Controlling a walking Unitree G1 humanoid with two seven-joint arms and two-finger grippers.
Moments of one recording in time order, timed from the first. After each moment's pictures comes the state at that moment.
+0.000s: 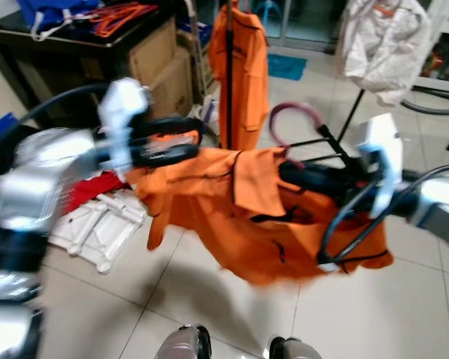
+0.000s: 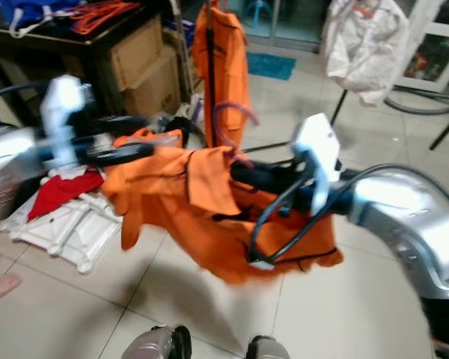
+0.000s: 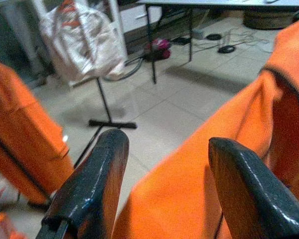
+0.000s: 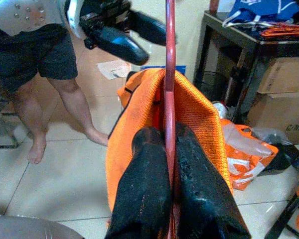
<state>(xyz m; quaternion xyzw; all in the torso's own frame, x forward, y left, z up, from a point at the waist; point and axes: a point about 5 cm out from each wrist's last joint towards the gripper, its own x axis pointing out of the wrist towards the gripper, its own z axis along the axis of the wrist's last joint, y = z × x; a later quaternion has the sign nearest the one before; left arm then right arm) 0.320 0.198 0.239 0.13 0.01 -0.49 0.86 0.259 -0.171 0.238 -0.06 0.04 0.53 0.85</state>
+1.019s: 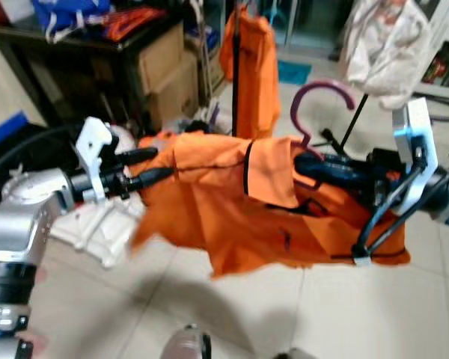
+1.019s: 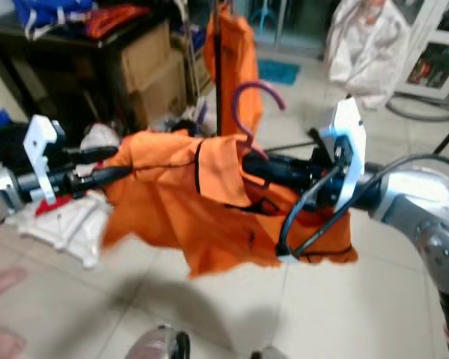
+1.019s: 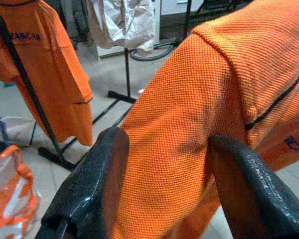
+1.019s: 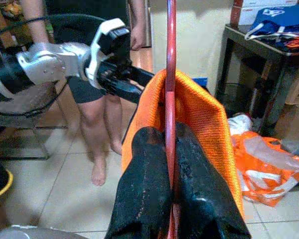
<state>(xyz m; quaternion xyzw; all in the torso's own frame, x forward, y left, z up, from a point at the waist) 0.310 0.226 0.188 0.06 0.06 -0.43 0.90 0.252 -0.183 0.254 -0.02 0.03 0.55 0.83</state>
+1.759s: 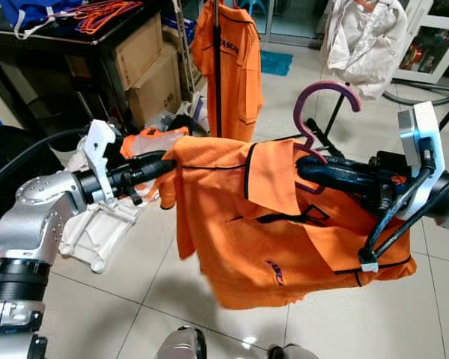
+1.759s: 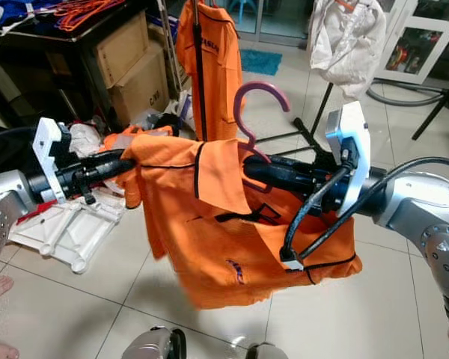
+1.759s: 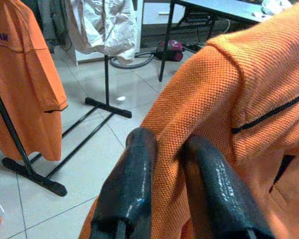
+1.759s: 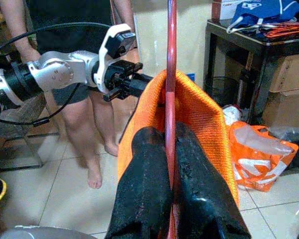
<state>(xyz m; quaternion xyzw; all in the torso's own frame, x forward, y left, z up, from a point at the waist) 0.318 0.219 0.184 0.02 0.05 -0.43 0.90 0.247 -0.186 0.254 -0.01 0.04 0.55 0.83</state>
